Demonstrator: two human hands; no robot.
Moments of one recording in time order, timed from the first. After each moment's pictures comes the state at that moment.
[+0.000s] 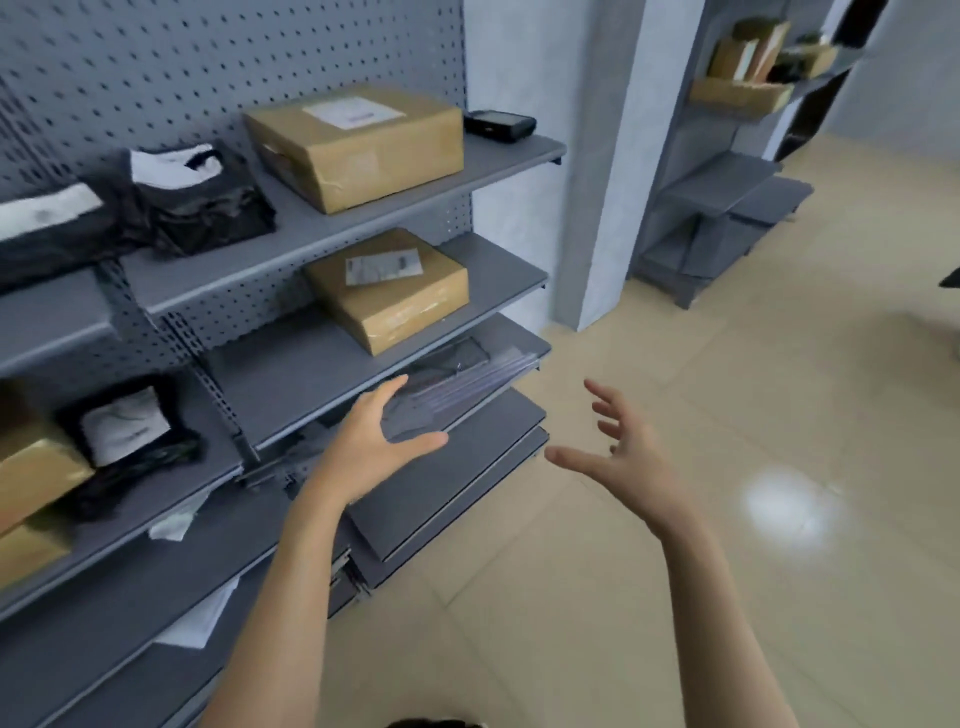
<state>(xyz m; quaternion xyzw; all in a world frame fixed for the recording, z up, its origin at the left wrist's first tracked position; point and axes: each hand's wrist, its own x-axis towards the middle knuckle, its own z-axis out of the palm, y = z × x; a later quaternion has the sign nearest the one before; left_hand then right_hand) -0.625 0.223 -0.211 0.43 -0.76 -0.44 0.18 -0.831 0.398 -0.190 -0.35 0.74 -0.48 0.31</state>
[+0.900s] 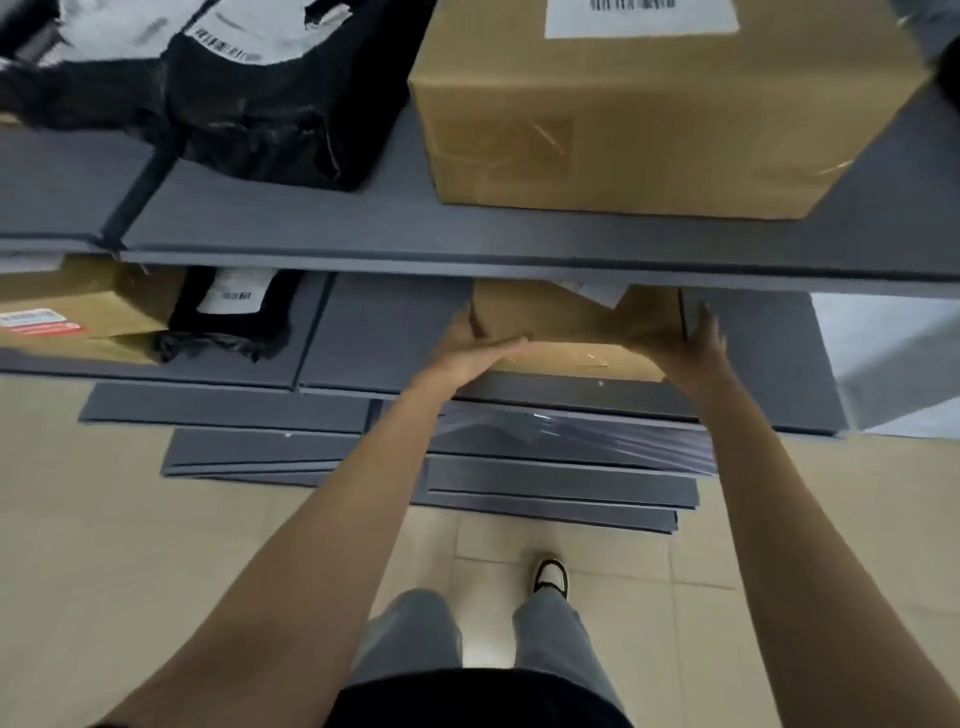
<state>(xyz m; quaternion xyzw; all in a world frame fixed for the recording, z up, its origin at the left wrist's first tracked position) -0.767 -0.051 -0.302 0.73 -0.39 -0.48 0.29 -1.009 -0.090 -0.299 -0.48 0.71 -0.24 0.45</state>
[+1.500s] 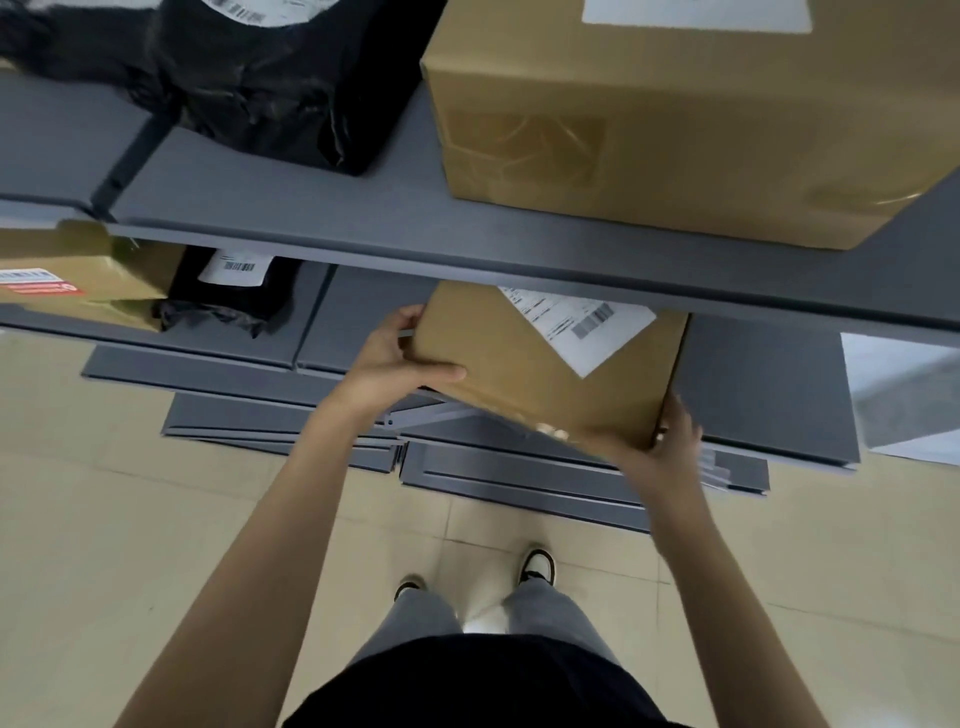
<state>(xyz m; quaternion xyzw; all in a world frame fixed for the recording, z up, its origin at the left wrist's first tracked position) -0.713 0.001 -0.270 0.71 -0.40 -0.45 0.35 -0.980 0.010 -0.283 -0.46 0.66 -0.29 0.51</state>
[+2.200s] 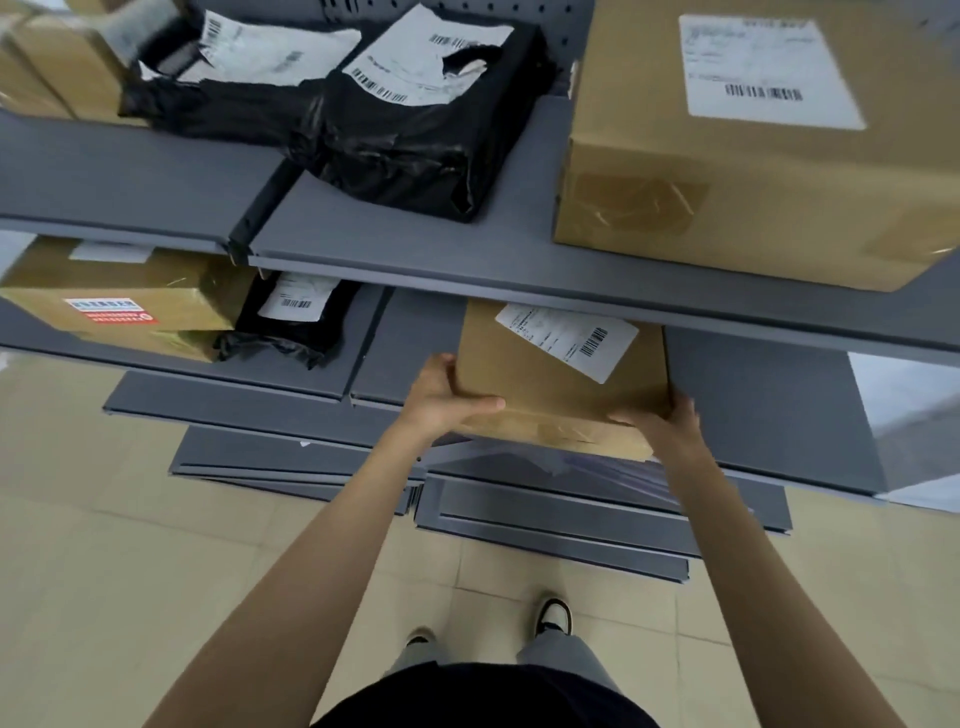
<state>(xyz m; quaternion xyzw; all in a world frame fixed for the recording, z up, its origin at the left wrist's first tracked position) -0.685 0.011 -0.283 0.73 -0.40 -0.44 0.34 -0.933 -0.031 -0.289 -0.39 0.69 -0.26 0.55</state>
